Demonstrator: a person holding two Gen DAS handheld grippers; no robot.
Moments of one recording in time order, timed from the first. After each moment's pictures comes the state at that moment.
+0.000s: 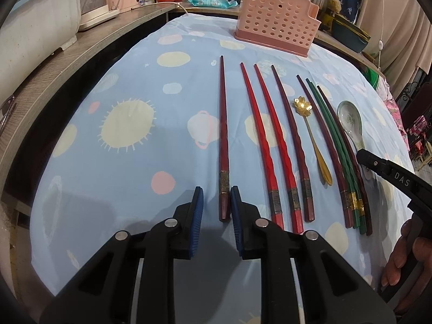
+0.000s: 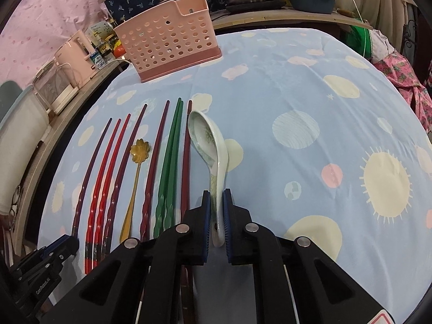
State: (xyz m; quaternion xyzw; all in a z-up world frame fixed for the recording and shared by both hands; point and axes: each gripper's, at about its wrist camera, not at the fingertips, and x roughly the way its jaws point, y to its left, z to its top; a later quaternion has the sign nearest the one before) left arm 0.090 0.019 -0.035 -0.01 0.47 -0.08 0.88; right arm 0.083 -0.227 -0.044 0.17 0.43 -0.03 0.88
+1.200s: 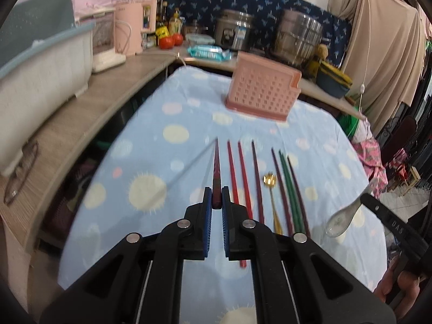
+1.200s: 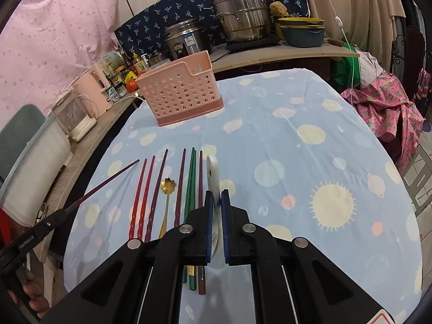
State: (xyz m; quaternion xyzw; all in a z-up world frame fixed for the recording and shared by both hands) left arm 0.088 0.040 0.078 -0.05 0.38 -0.11 0.92; right arm 0.036 -0.245 0.047 0.18 0.35 -0.04 0.92
